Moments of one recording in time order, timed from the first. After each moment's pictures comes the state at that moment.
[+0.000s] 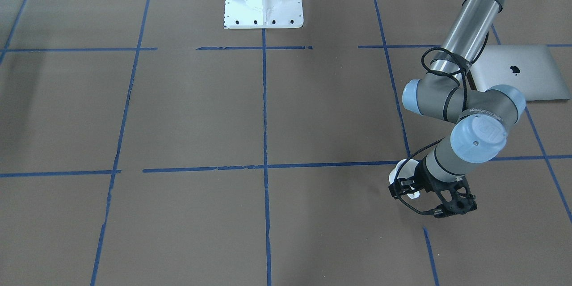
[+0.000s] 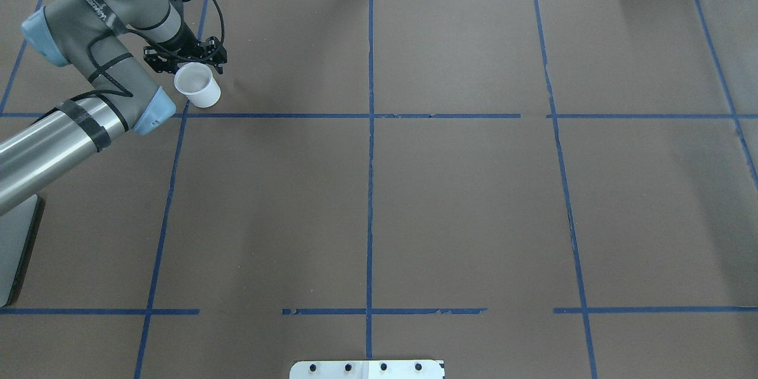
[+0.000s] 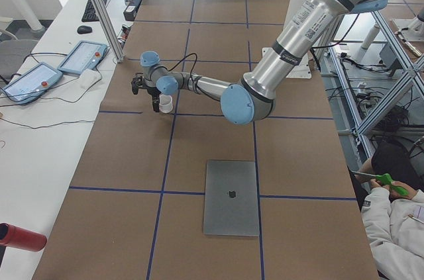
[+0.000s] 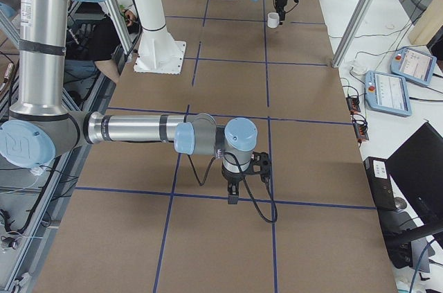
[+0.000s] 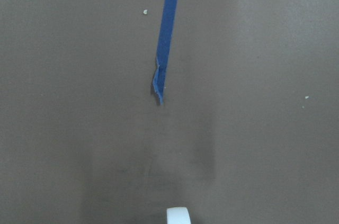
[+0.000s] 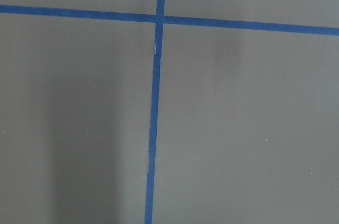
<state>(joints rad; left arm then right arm) -0.94 -2.26 -1.04 -2.05 -2.12 -1.01 1.54 -1.71 1.75 -1.64 2.28 -0.04</state>
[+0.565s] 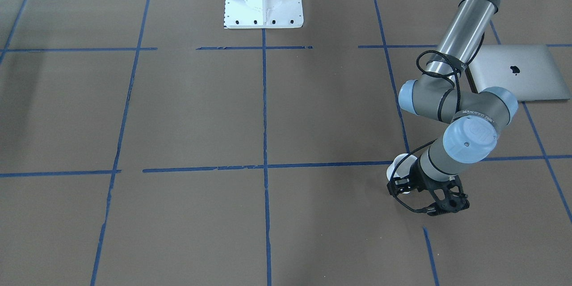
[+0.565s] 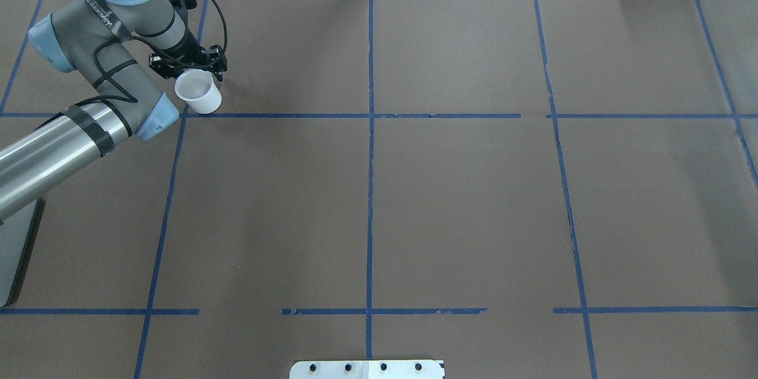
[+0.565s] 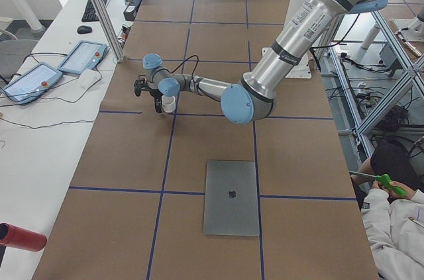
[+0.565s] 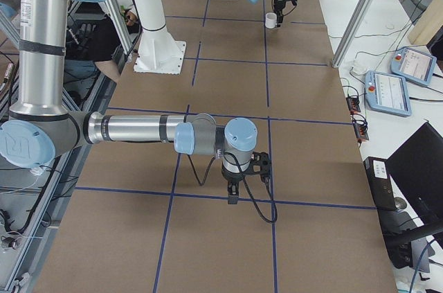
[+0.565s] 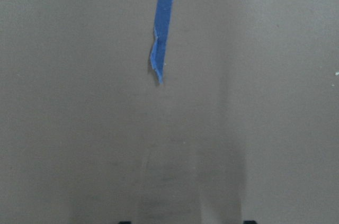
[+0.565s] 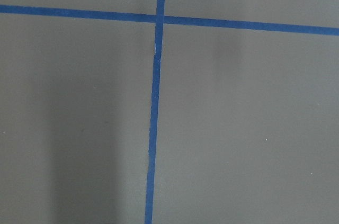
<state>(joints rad) -0.93 -2.26 -1.03 -2.05 -2.12 -1.00 1.54 -1.71 1.75 -1.64 2.28 -0.04</state>
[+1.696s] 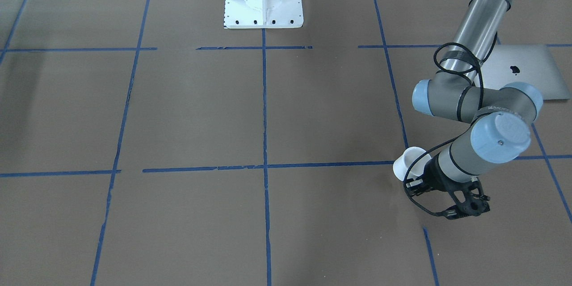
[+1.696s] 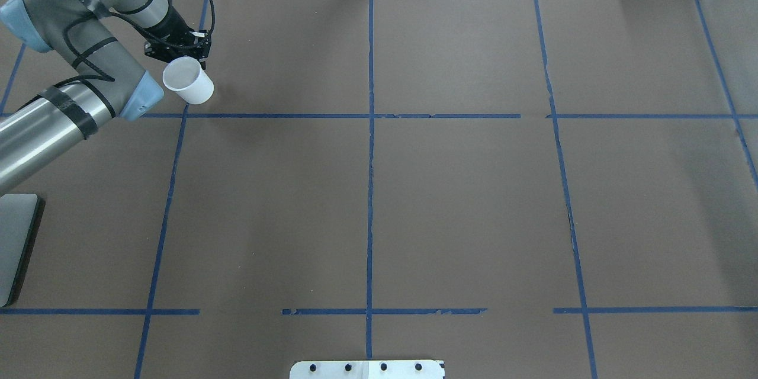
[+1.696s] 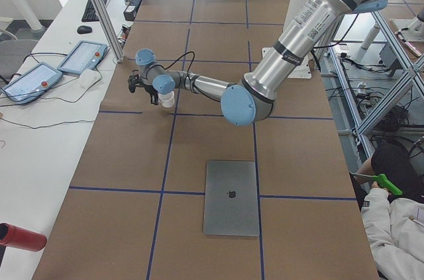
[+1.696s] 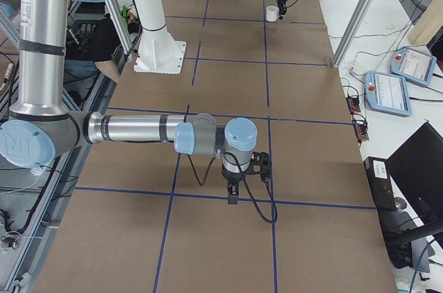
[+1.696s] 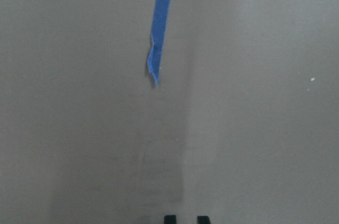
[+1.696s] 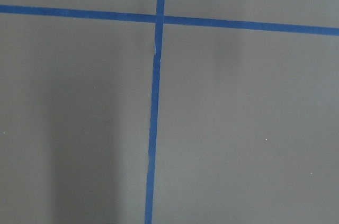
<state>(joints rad) -1.01 -2.24 -1.10 -2.04 -2.21 -0.98 1.54 -1.71 1.75 -1.64 2.28 -0.04</state>
